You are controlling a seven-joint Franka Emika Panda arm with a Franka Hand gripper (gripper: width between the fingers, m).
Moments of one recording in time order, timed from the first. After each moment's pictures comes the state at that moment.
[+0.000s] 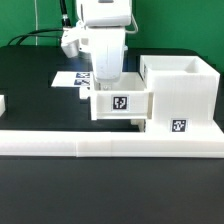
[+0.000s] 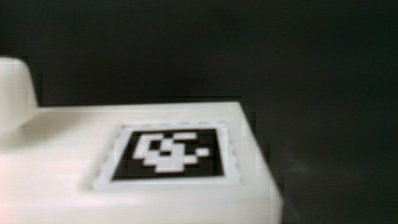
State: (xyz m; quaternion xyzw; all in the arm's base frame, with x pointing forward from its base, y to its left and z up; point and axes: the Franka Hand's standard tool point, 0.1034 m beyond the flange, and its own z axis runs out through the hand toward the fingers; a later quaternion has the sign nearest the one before) arm 0.546 -0.011 0.059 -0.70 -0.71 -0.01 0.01
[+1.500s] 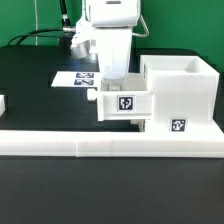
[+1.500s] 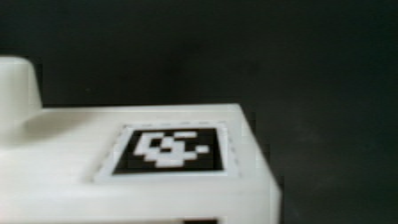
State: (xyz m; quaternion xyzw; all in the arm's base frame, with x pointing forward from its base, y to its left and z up) arm 0.544 0.005 0.053 -0.72 -0.69 -0.02 0.01
